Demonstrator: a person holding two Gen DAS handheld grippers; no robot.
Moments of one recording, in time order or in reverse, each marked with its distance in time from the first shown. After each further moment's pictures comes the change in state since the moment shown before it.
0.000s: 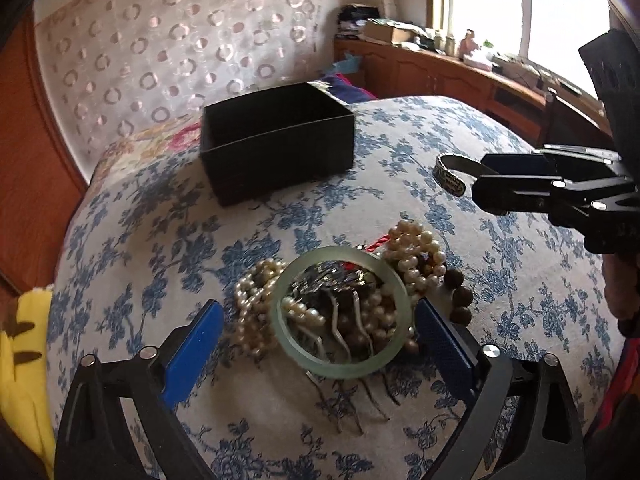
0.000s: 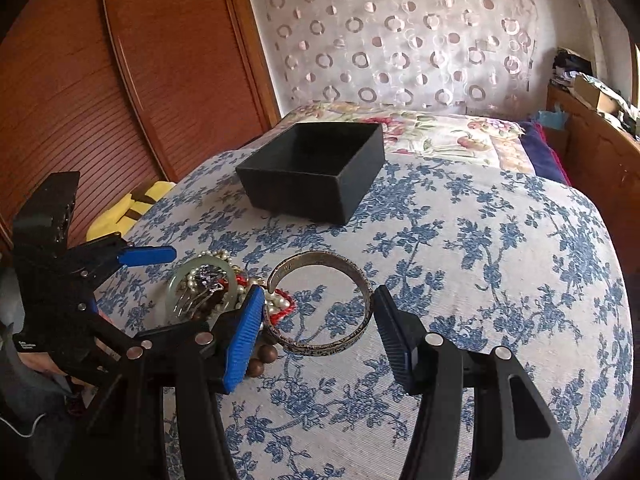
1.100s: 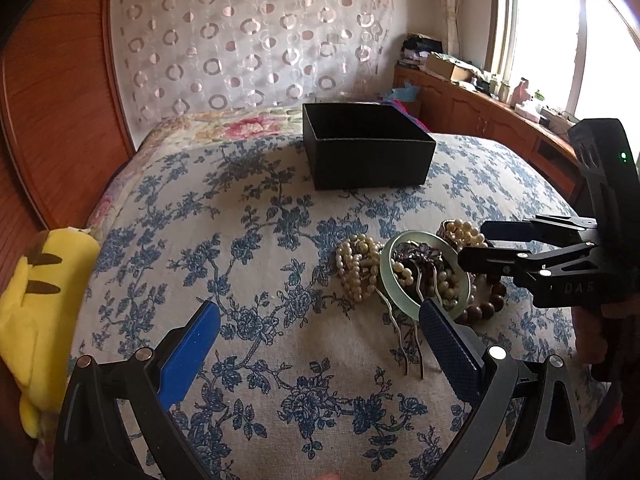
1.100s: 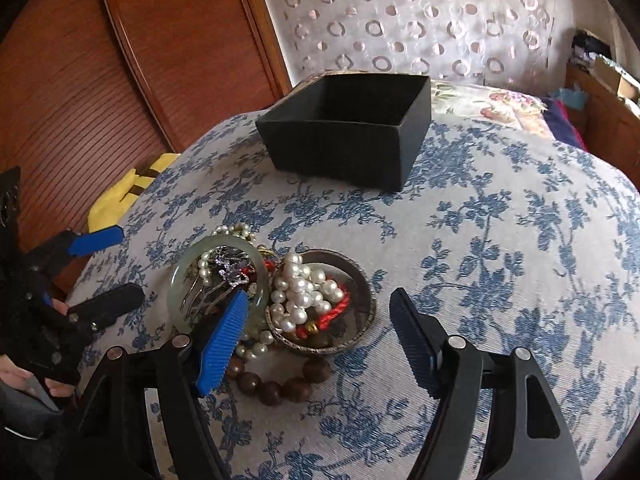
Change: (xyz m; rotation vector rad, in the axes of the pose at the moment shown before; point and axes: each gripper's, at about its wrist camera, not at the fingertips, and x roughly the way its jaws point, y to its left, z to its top) left arm -0.043 0.049 -0.037 -0.232 -0.068 0.091; right arm 0.058 0.033 -0.003 0.006 0.119 0.055
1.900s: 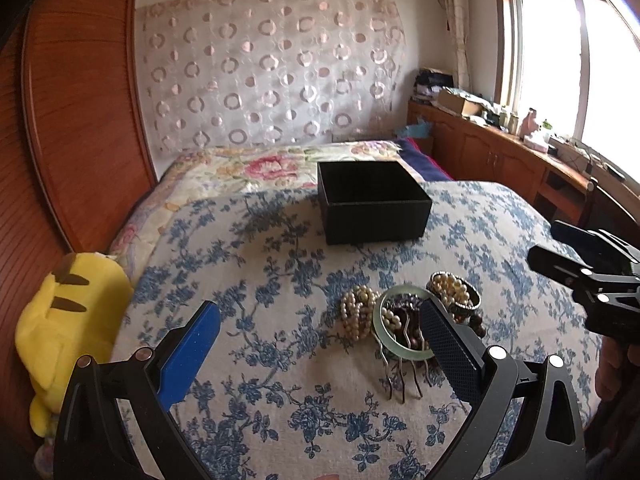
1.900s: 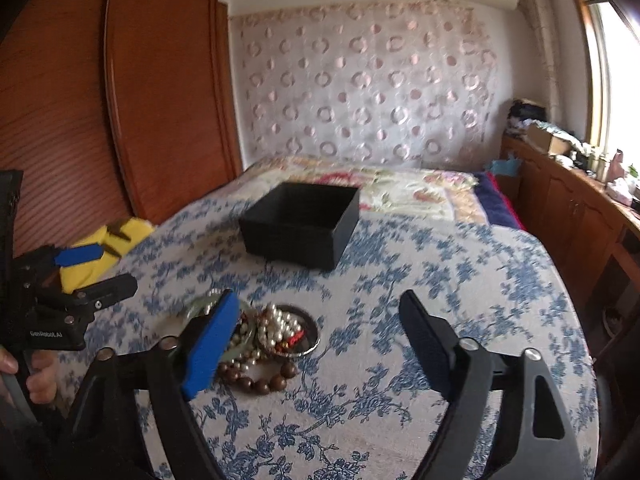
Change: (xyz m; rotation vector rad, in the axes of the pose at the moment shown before) left arm -0.045 -0.009 0.018 -0.019 -0.136 0.065; right arm -0.095 0.023 -0.015 -0.032 -0.313 -0.238
